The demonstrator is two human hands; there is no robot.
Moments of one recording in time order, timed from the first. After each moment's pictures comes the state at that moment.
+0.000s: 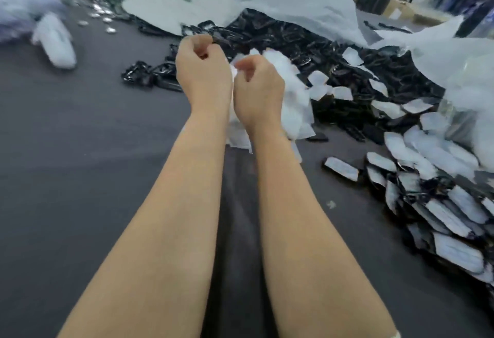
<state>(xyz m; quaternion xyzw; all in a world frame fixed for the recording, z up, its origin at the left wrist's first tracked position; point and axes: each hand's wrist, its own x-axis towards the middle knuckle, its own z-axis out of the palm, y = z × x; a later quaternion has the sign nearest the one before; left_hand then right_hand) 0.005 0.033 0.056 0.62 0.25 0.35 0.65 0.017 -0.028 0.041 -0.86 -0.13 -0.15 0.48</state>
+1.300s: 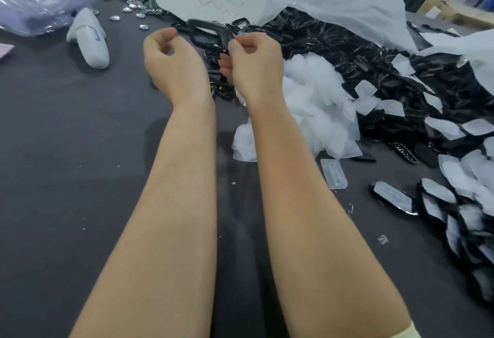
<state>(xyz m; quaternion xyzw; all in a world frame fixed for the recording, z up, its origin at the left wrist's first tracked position) 0.021 0.111 0.046 0.45 0.33 0.45 0.70 0.040 0.046 0.055 -0.75 -0.10 -0.02 0.65</state>
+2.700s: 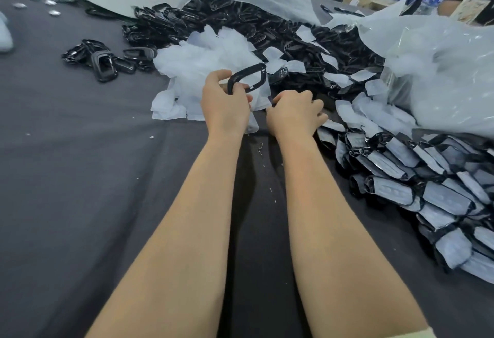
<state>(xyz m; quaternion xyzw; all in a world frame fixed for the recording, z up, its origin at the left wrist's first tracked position) -0.021 -0.059 0.005 0.61 0.18 0.21 0.74 0.003 -0.144 0.013 -0.98 0.10 -0.04 0.15</state>
